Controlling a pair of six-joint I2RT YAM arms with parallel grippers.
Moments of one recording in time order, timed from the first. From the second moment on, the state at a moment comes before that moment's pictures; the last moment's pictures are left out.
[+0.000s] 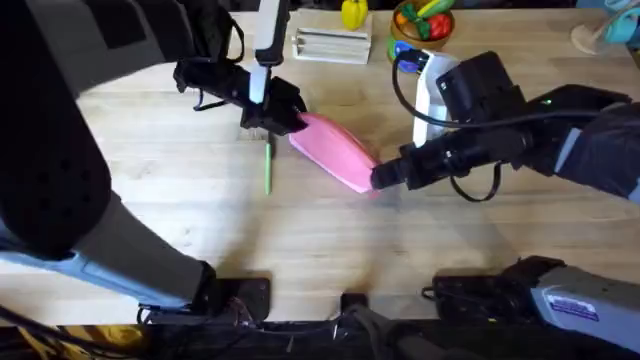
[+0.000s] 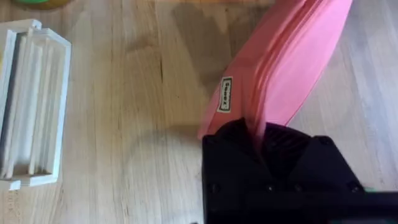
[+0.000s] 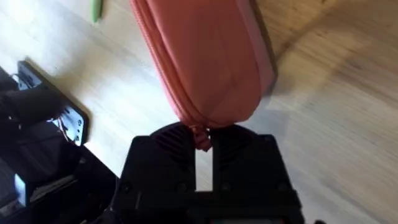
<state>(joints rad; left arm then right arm) -0.06 1.79 1.20 -0.89 0.85 1.61 0.41 1.29 0.73 -0.66 -0.50 0.15</state>
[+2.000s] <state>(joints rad) -0.05 1.79 1.20 -0.88 0.83 1.60 0.41 1.36 1.24 -0.93 -0.40 -0.22</state>
